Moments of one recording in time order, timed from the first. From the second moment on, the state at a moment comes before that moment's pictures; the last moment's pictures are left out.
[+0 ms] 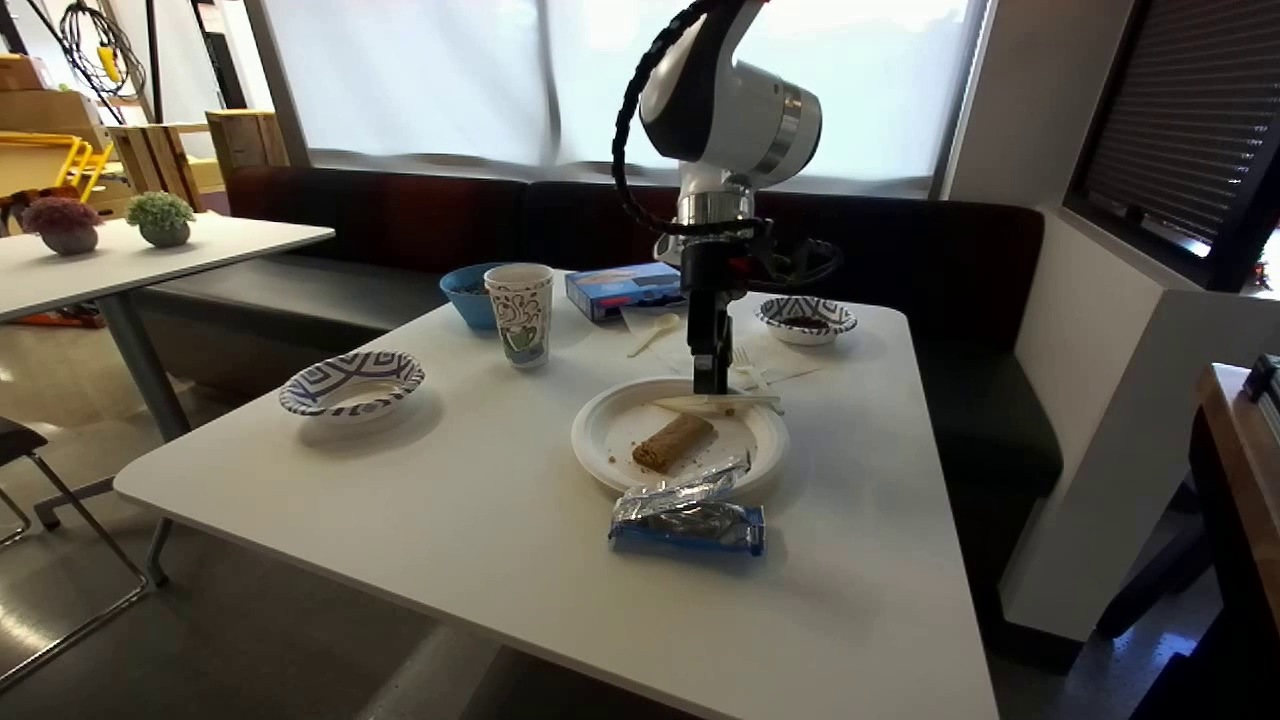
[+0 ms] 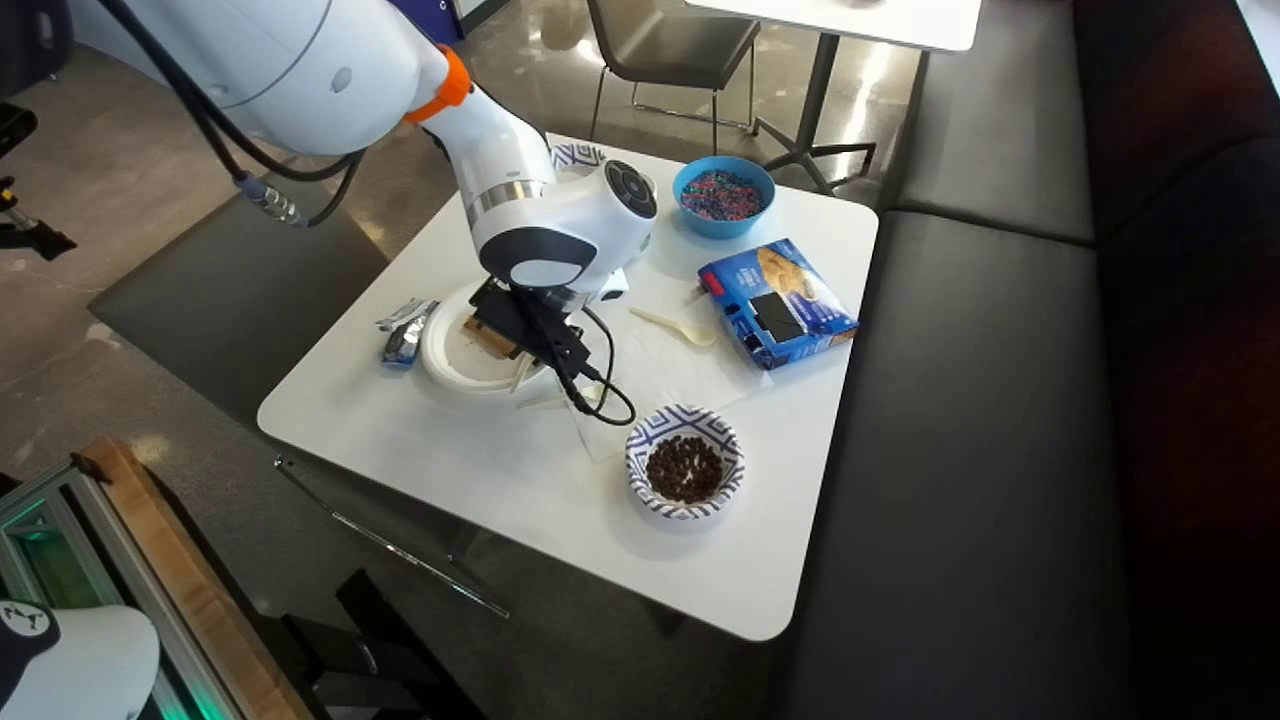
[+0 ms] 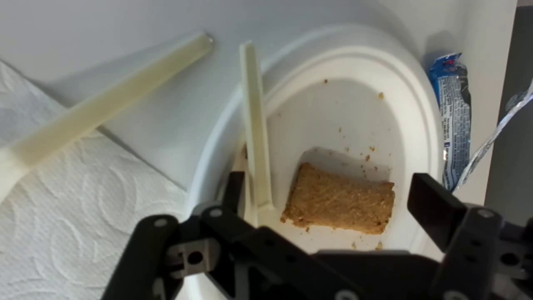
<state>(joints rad) -0.18 0.79 0.10 -1.86 0.45 2.20 -0.85</state>
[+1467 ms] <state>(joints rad) -0.21 0.81 0.12 -1.85 0.44 2.16 -0.82</state>
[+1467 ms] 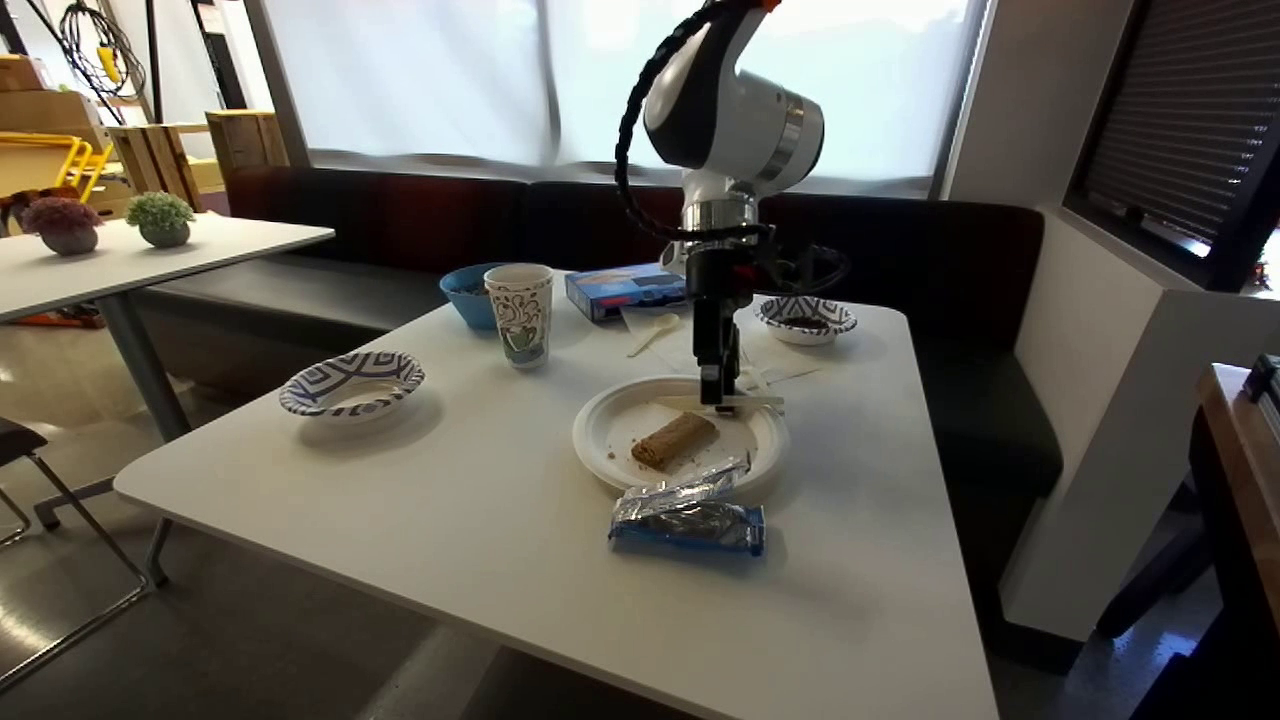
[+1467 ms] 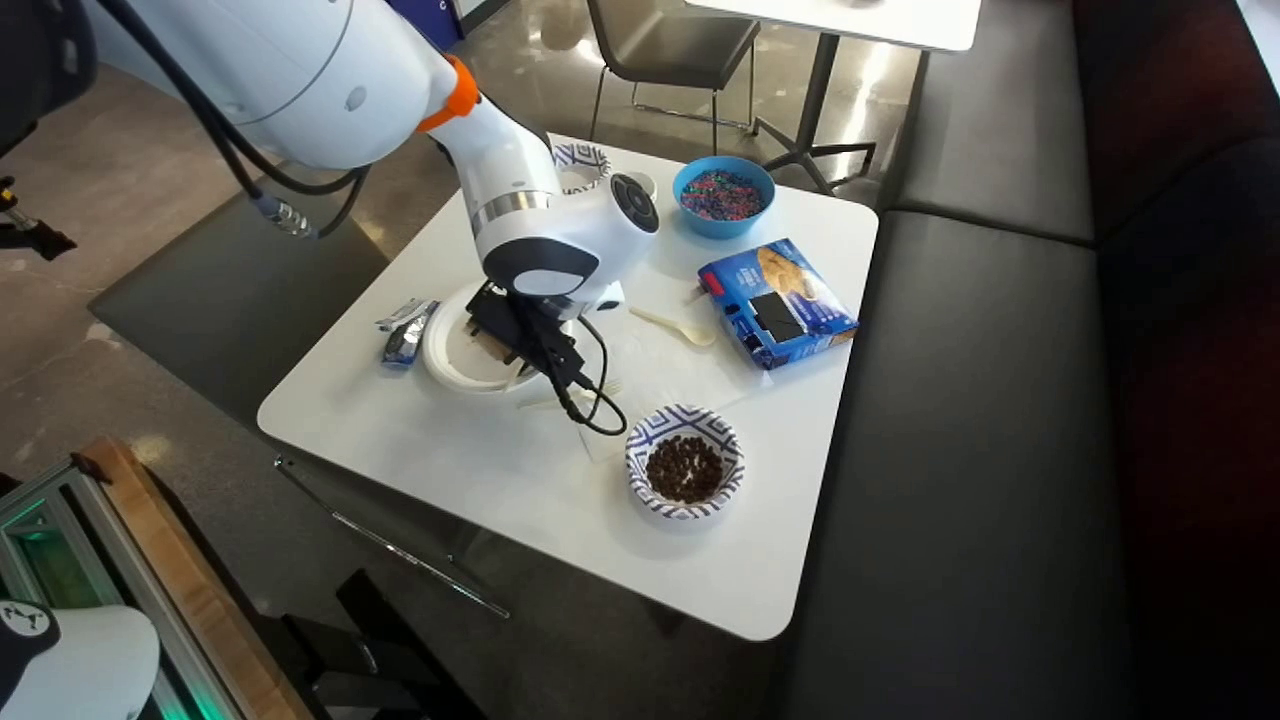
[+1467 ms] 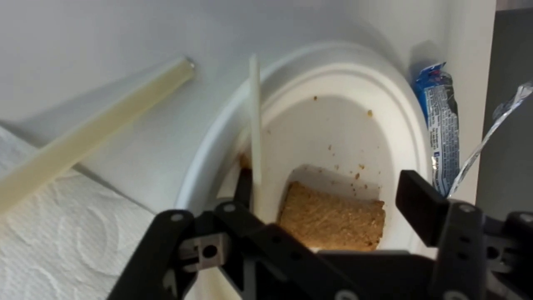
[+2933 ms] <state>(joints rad) -0.23 0.82 0.12 -1.83 0.44 2.15 -0.80</state>
